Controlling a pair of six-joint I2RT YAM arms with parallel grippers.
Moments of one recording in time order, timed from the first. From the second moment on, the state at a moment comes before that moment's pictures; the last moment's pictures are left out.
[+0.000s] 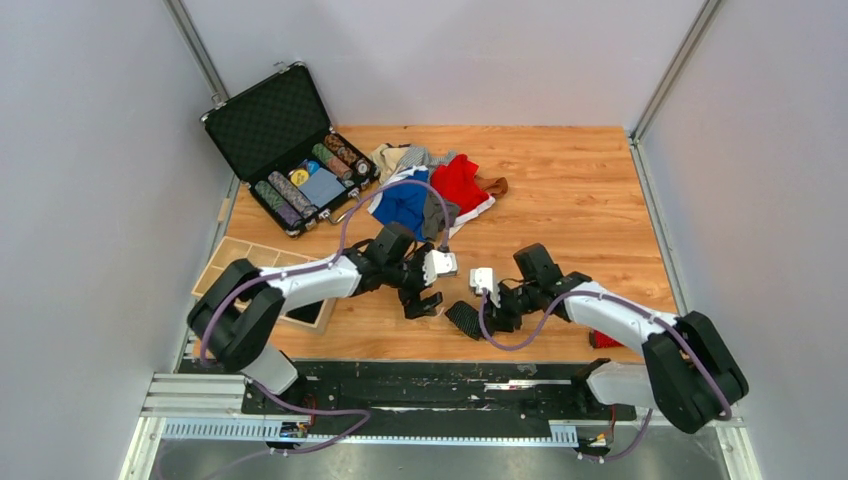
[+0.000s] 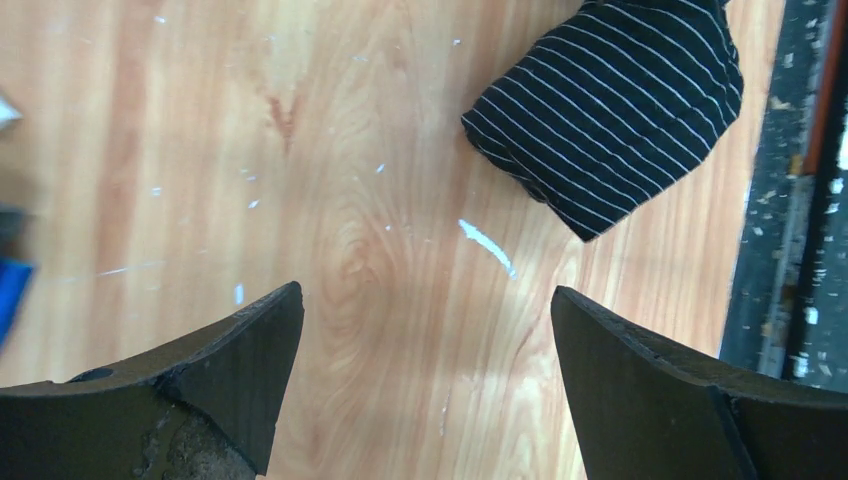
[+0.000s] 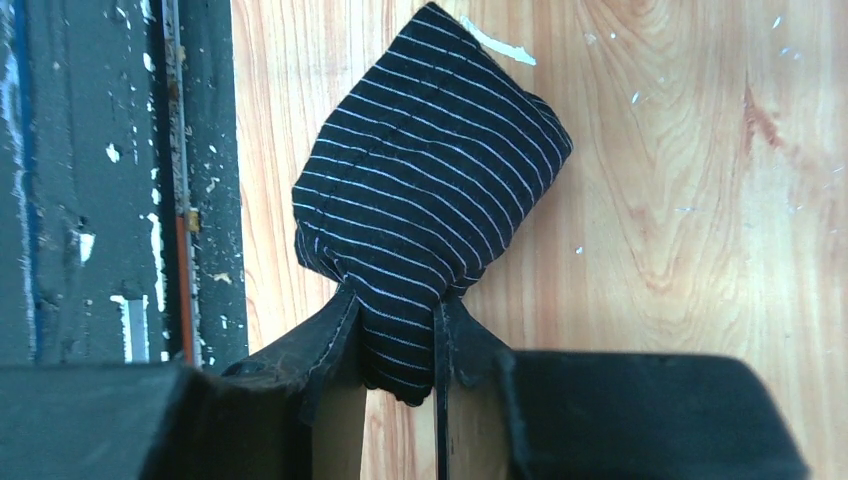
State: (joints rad) left arm -0.74 1.60 0.85 -0.16 0.56 0.47; right arm 0.55 1.23 0.50 -0.30 -0.72 -0.74
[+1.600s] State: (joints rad) left arm -1.05 1.77 0.81 0.30 0.22 1.03; right arm 0.15 2.30 1.32 -1.23 -1.15 -0.62
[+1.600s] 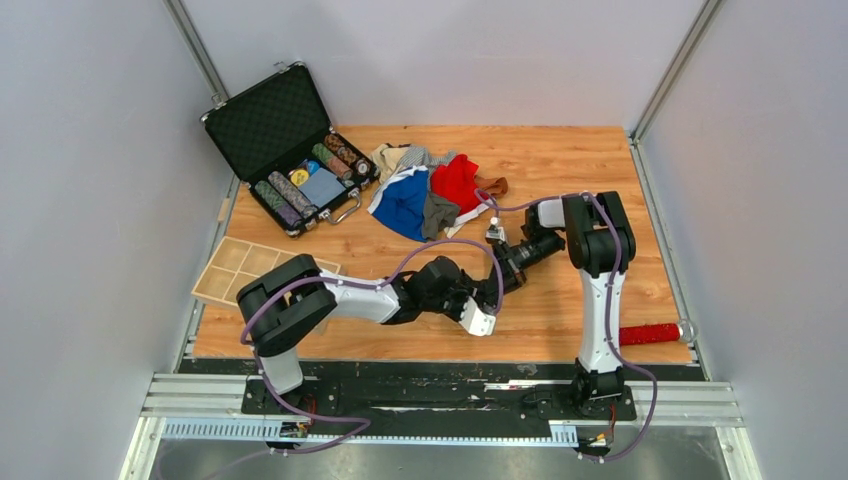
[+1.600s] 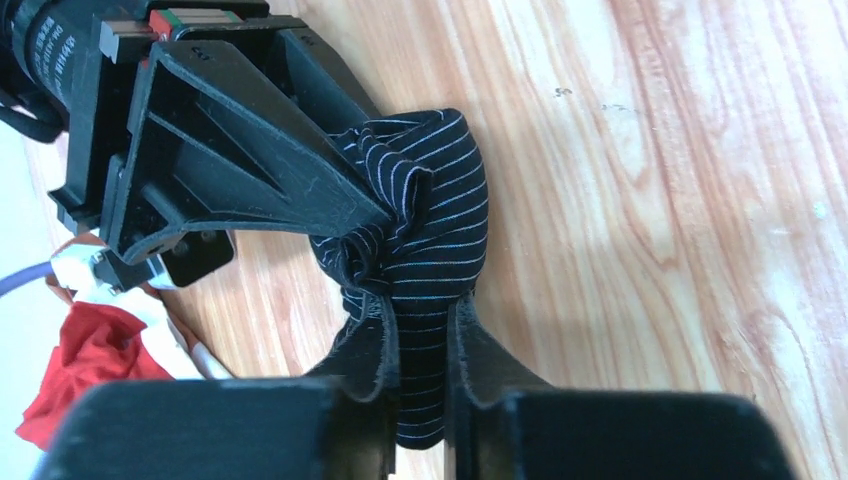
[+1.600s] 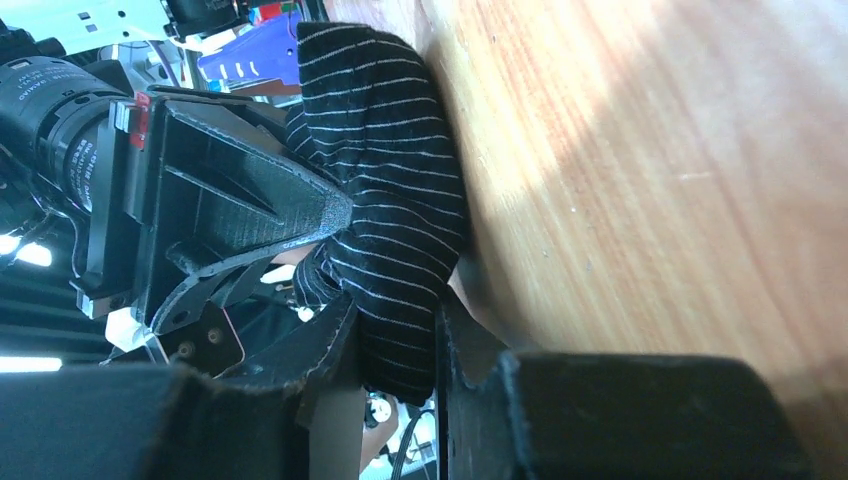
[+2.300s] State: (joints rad) left arm -0.74 1.57 1.32 -0.69 0.63 0.95; right arm -0.13 1.87 1.58 -1.34 -1.11 -0.62
